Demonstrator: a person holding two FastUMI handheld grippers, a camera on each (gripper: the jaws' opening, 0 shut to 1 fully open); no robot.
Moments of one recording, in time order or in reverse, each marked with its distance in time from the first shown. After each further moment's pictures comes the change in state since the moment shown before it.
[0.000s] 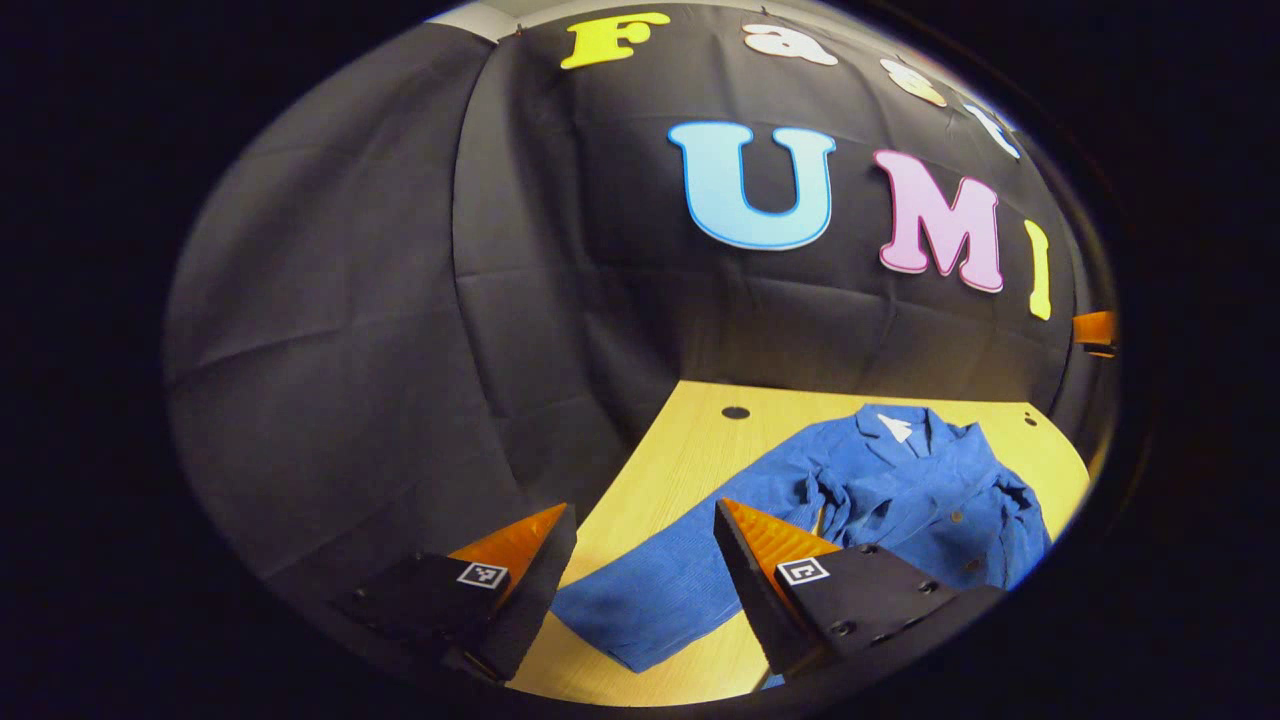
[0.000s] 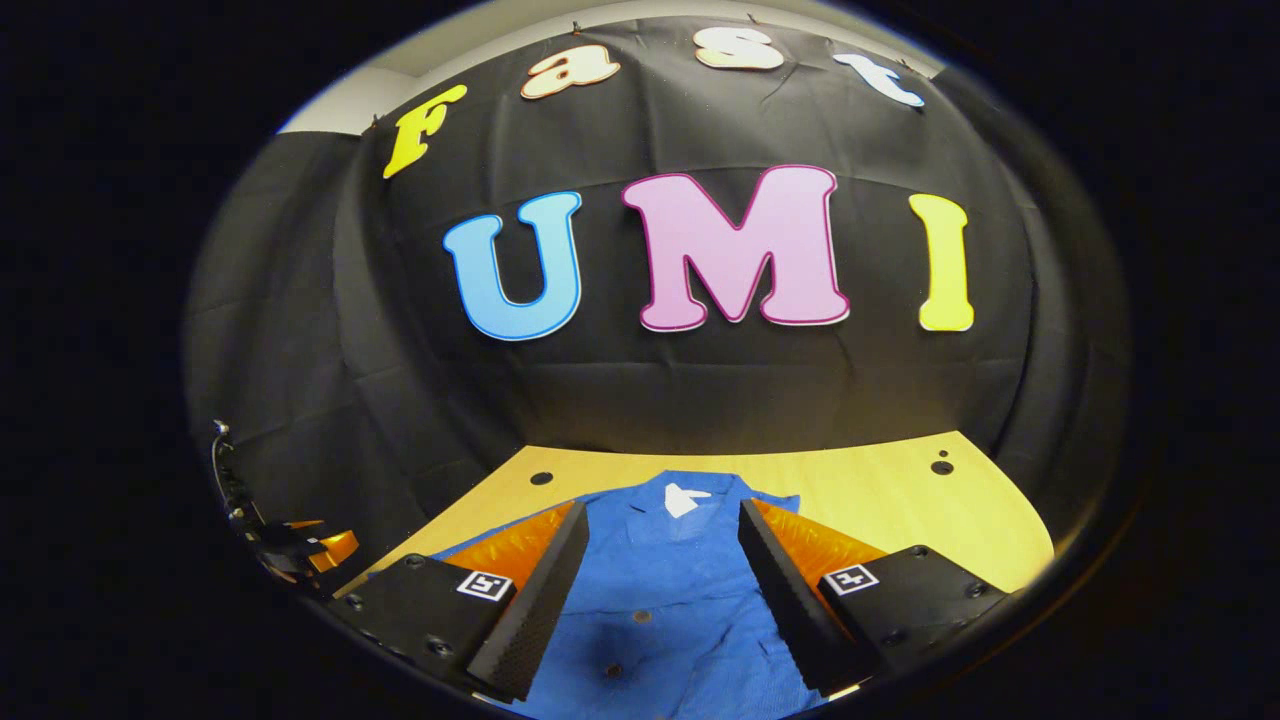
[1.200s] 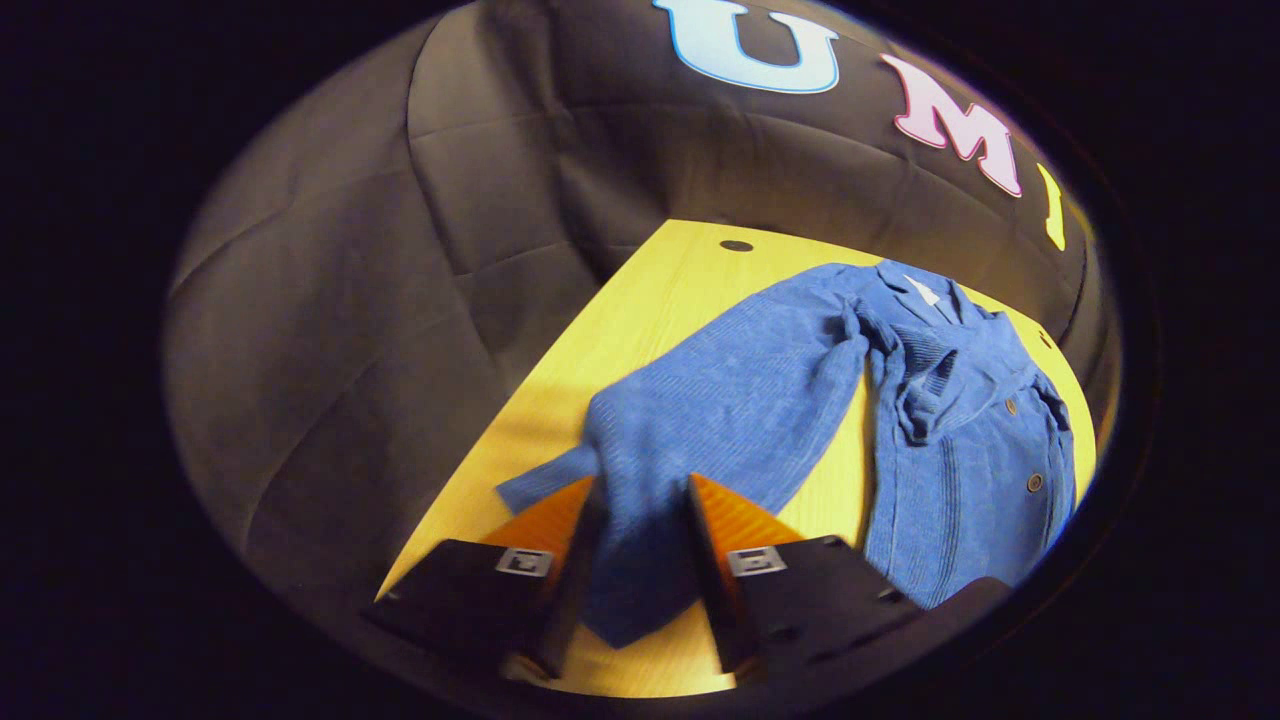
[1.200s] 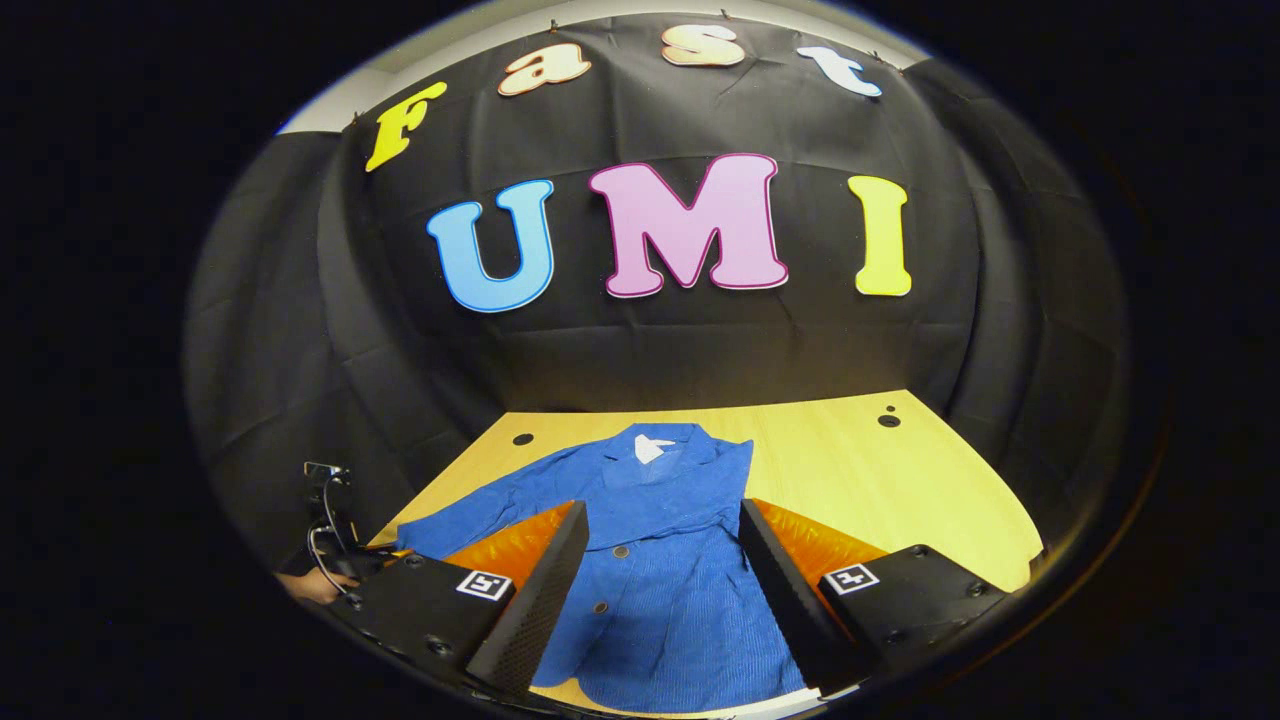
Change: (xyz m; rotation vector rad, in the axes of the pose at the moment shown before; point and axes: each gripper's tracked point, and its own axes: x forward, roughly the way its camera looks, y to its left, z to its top) left arm 0.057 -0.029 -0.120 0.033 0.373 -0.073; right arm -0.089 -0.005 -0.034 0.019 0.080 -0.068
